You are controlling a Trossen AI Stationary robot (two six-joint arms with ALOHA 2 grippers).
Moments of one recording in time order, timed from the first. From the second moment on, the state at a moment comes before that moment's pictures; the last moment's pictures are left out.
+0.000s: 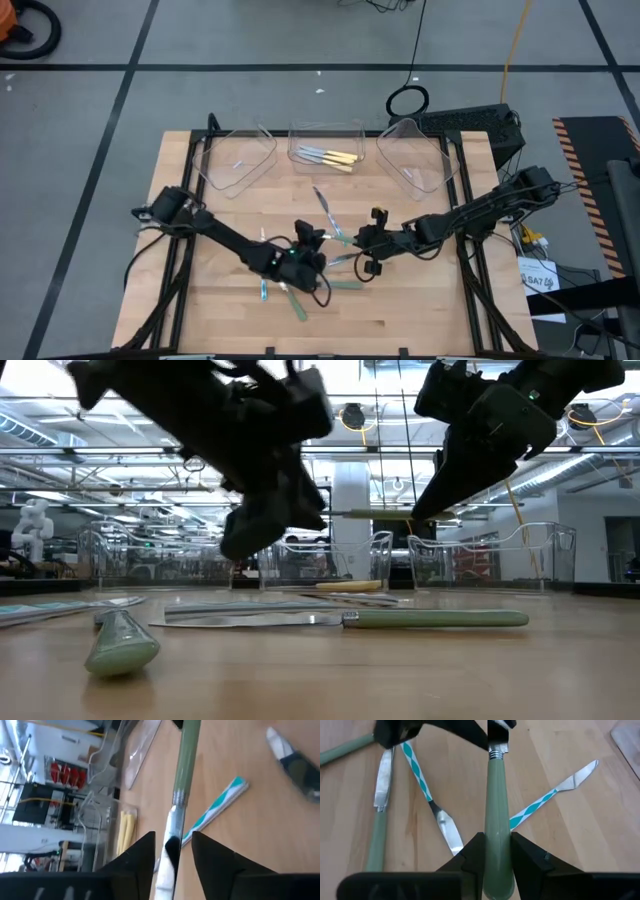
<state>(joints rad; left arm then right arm) -0.40 1.96 1.13 -0.03 -0.98 0.34 0.31 1.46 0.75 -0.15 0.36 0.33</state>
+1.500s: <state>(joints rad) -0.32 1.70 1.25 -0.88 -0.91 -0.21 0.38 1.28 0.67 -0.41 0.47 0.56</state>
